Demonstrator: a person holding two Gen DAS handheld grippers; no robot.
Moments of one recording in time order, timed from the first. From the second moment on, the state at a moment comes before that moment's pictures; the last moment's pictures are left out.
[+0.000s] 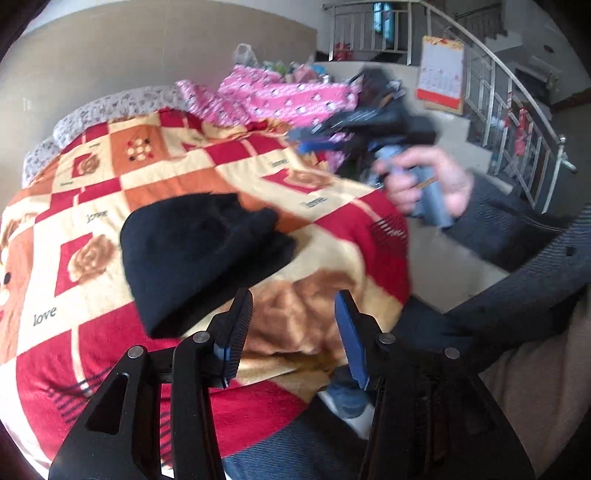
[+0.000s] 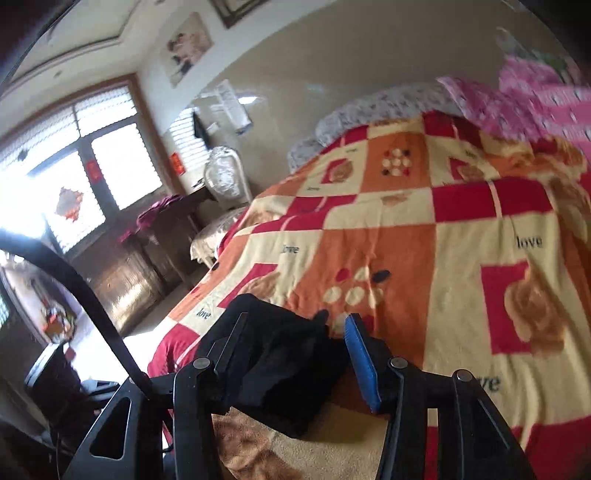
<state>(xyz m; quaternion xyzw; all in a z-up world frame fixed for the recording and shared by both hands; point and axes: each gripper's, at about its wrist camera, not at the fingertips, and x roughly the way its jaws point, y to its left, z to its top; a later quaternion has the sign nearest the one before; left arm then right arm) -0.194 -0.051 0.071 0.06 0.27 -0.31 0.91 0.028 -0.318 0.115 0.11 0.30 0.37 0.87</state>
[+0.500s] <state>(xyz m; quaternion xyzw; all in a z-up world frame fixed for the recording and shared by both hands) -0.111 0.009 0.080 -0.10 0.27 -0.17 0.94 0.002 -0.299 0.123 0.07 0.29 0.51 0.80</state>
